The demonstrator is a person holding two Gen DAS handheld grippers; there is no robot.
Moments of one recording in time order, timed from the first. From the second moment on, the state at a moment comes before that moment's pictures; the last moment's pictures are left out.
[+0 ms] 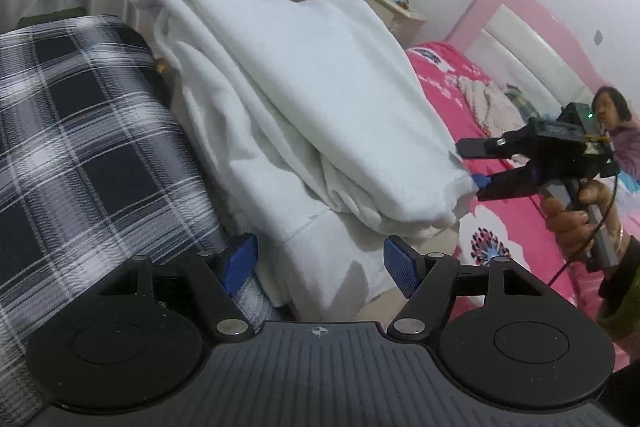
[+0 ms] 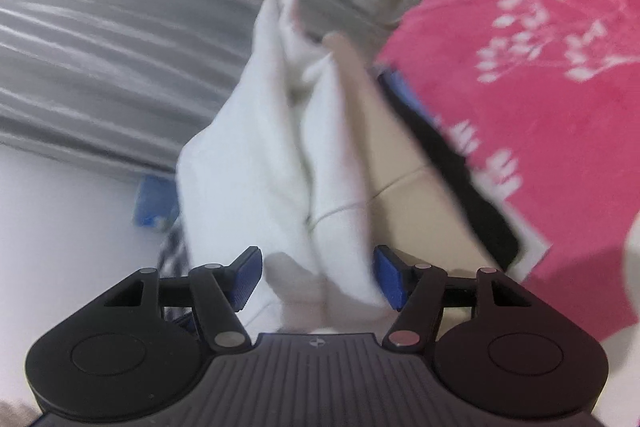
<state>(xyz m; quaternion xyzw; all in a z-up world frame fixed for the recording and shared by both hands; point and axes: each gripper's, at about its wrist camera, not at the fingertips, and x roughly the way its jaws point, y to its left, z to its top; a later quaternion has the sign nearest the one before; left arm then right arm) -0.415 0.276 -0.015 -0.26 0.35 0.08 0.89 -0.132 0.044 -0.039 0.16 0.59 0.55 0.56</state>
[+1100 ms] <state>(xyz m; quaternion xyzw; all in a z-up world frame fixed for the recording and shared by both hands) -0.418 0.254 -0.009 -0.34 0.38 0.01 0.86 -0.152 0.022 -0.003 0.05 0.58 0.57 0.58</state>
